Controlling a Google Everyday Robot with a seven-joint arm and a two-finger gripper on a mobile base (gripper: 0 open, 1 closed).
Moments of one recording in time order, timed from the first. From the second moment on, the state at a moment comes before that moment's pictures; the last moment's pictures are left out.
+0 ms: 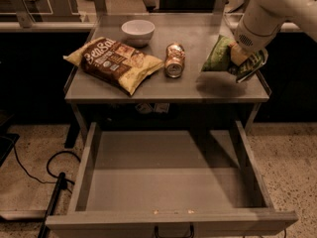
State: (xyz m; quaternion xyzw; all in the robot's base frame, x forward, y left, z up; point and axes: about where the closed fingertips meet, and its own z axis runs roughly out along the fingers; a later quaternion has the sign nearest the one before) arm 0.661 -0.241 0.909 -0.37 0.89 -0.14 0.22
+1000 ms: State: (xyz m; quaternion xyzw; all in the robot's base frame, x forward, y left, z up) arm 0.701 -0.242 0.878 -0.38 0.90 -0.12 0.20
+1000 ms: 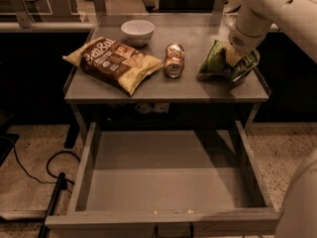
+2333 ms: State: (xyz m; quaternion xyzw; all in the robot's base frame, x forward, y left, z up) arm 0.701 -0.242 0.878 -0.38 0.90 -0.12 0.20
